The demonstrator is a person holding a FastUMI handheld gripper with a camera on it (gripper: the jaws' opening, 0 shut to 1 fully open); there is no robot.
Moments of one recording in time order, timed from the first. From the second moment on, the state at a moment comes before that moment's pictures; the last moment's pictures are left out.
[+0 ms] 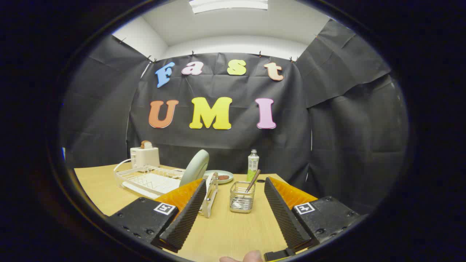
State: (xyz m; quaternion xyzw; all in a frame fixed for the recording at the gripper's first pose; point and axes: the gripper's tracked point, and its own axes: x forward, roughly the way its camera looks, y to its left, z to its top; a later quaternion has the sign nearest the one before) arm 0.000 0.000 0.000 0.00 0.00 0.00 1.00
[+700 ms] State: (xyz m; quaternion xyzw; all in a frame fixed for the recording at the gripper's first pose) arm -0.004 -0.009 0.017 0.03 -0.01 -0.01 1.00
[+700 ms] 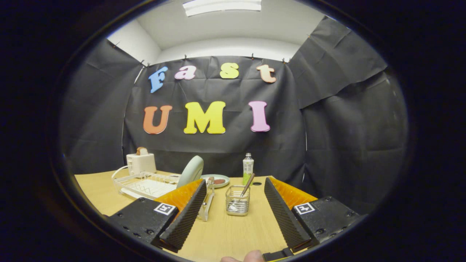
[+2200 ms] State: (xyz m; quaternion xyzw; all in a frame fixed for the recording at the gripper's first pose) arm 0.222 0.125 0.053 0.02 0.29 0.08 0.95
